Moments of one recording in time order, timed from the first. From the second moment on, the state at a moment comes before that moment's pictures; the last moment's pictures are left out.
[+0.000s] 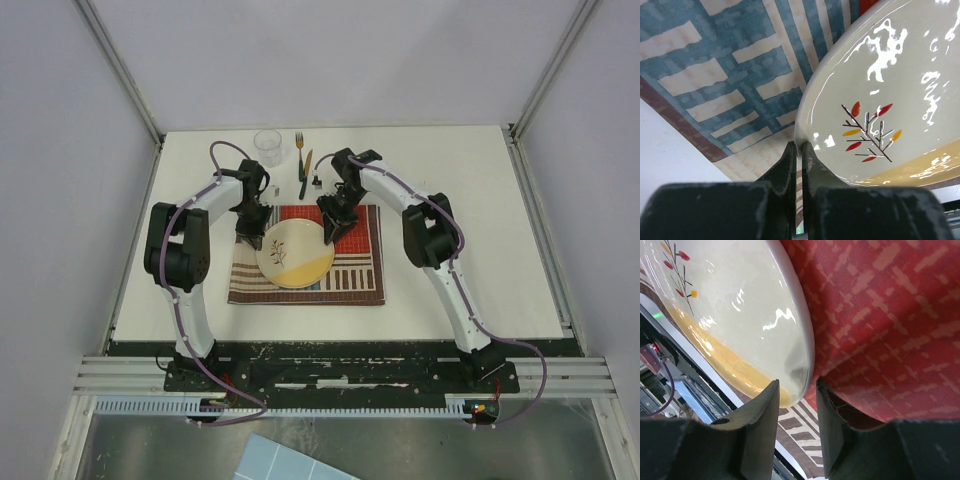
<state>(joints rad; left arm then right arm) -0.23 1.99 1.43 -0.89 0.11 0.06 0.52 2.57 2.28 -1.19 -0.63 -0.01</state>
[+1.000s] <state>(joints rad) -0.28 2.13 1.64 -1.06 0.05 0.06 0.53 2.55 2.24 -1.20 -0.58 0.01</state>
